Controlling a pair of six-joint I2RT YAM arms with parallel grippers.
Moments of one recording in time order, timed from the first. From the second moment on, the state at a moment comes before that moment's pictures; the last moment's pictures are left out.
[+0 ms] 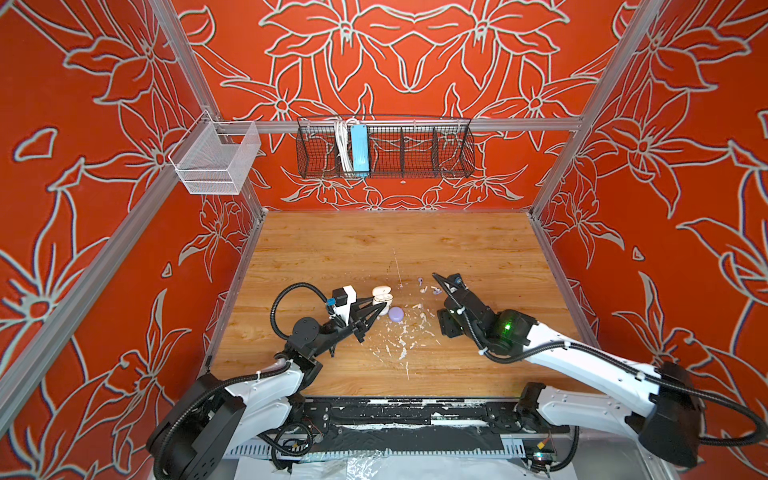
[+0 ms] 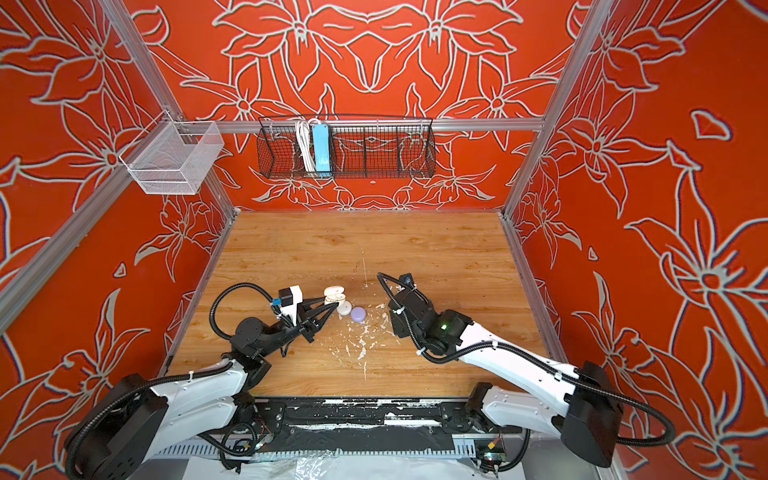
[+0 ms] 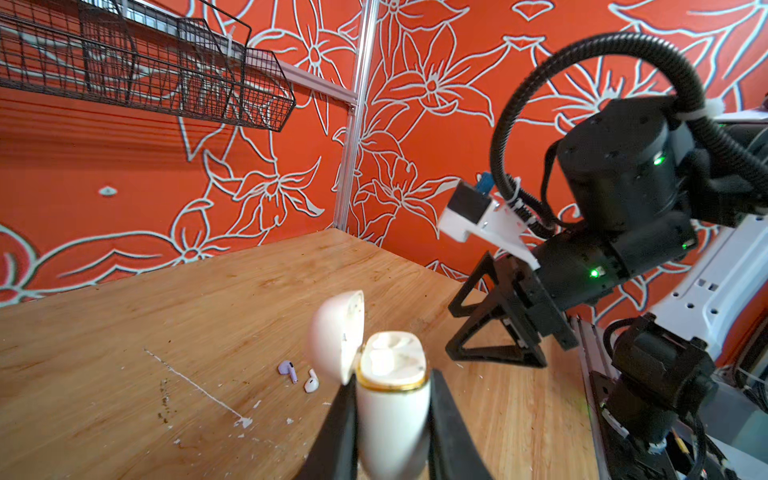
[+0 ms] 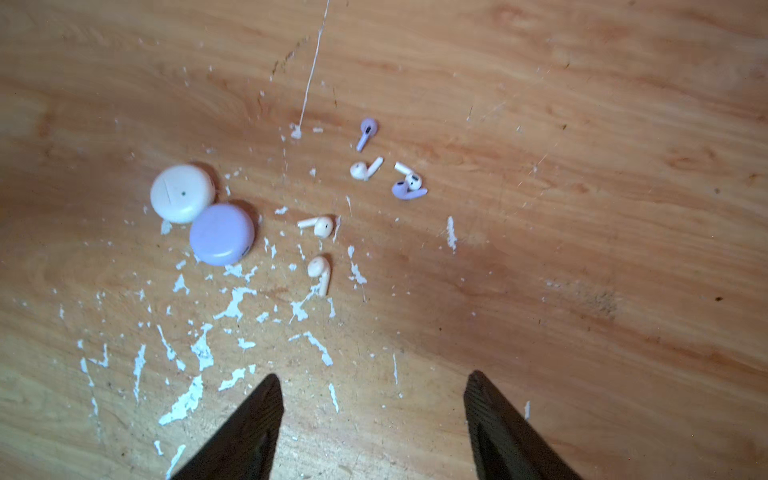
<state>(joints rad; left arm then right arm) -0.50 1.05 0.13 1.10 0.46 -0.26 0.88 1.14 0.79 -0.60 0.39 0.50</state>
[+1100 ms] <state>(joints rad) -0.54 0.79 0.15 0.86 0.46 -0.10 0.75 1.76 1.03 -0.47 0.07 0.42</state>
